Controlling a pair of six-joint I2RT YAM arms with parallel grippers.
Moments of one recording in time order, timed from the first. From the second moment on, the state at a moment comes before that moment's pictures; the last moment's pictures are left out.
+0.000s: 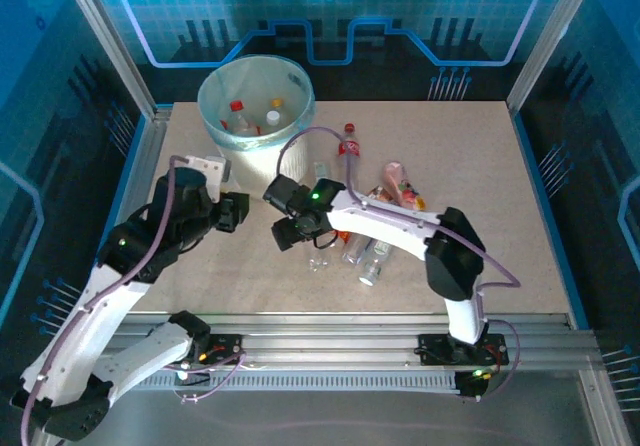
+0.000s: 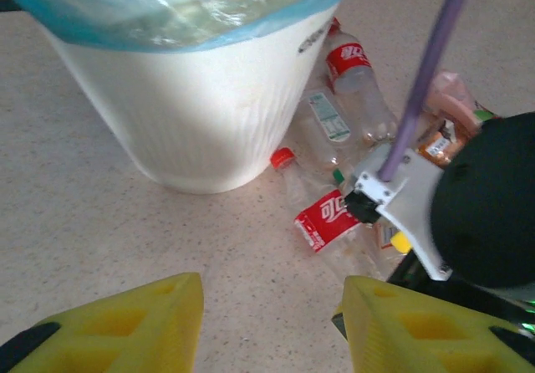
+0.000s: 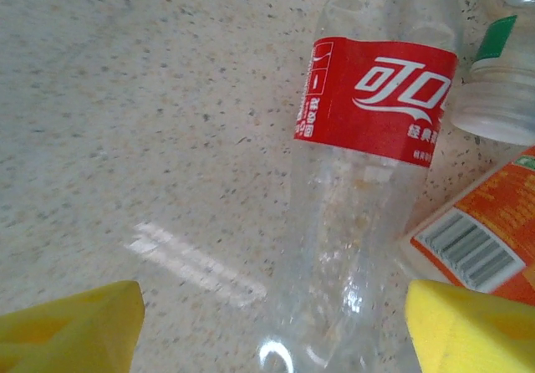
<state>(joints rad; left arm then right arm) -0.47 0.84 1.16 -0.92 -0.16 -0.26 1.00 1.97 1.70 -0.97 0.16 0.53</state>
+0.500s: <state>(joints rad) -0.47 0.77 1.16 -0.92 -0.24 -0.26 1.00 2.13 1.71 -1.00 0.24 0.53</state>
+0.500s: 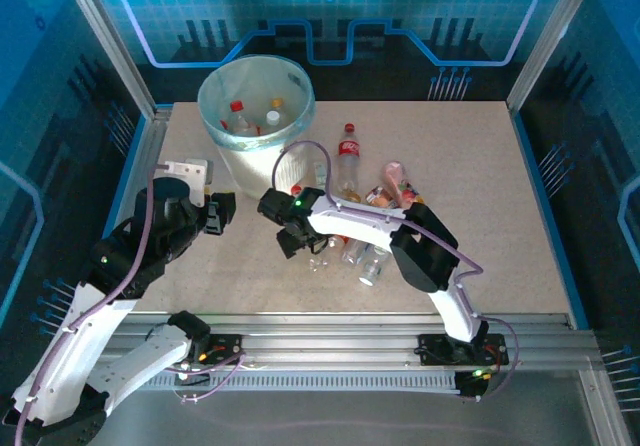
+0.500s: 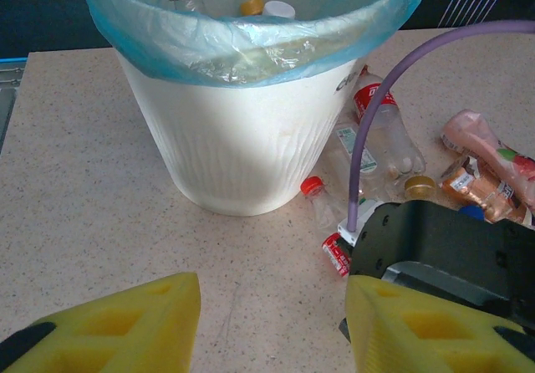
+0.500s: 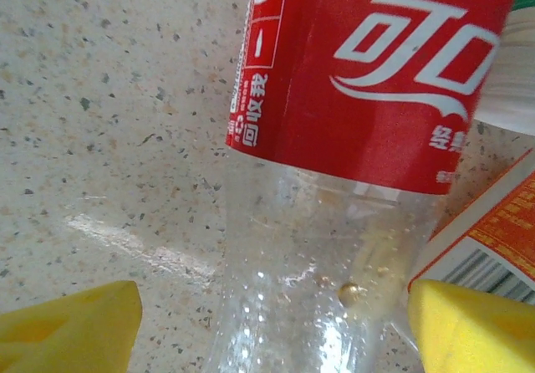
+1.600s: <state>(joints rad) -0.47 0.81 1.39 -0.96 -0.06 -0.34 1.16 1.59 1.30 -0.89 0.15 0.59</state>
